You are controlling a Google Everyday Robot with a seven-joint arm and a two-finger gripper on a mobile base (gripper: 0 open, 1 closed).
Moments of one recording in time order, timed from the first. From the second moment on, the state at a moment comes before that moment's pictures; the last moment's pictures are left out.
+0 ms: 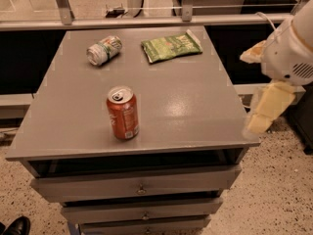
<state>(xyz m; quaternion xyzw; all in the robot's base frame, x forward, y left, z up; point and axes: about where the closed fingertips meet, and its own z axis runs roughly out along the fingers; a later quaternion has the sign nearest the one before) 0.446 -0.188 0.949 -0.62 0.76 0.02 0.20</state>
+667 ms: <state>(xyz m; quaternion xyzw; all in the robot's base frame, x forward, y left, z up) 0.473 -0.114 0.899 -0.63 0.72 0.14 0.28</state>
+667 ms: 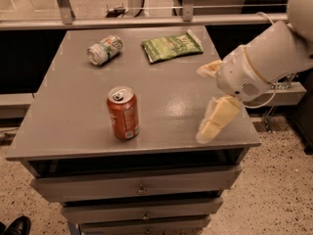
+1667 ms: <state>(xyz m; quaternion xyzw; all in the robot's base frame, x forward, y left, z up) 0.509 -0.001 0.863 -0.58 0.67 0.29 0.36</state>
